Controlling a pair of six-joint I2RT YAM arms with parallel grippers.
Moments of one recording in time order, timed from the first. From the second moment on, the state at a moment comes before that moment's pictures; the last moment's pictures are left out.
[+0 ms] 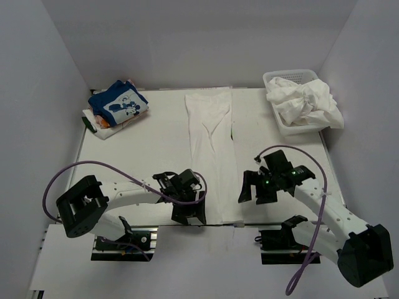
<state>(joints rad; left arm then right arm) -1.03 1.41 0.71 -0.50 0.32 -0.96 0.45 0.98 0.64 -0.81 -0.37 0.41</state>
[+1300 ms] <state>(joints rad) -1.03 1.39 0.80 -0.54 0.18 -1.05 0.62 1.18 0.65 -0.64 -0.44 0.55</state>
